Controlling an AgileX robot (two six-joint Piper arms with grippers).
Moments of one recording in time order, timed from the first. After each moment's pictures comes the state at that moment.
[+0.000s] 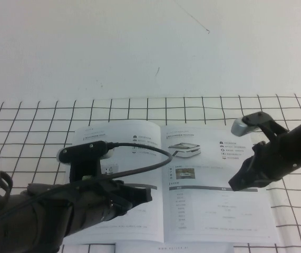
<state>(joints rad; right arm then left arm) 0.17 1.91 -1.09 0.84 0.85 -1.04 -0.65 1.51 -0.65 -1.74 -0.07 1.03</state>
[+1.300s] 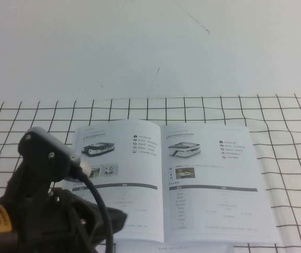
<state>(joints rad) 0.17 0.43 -0.91 0.16 1.13 -0.50 -0.65 0.91 -0.69 -0.57 0.58 0.33</state>
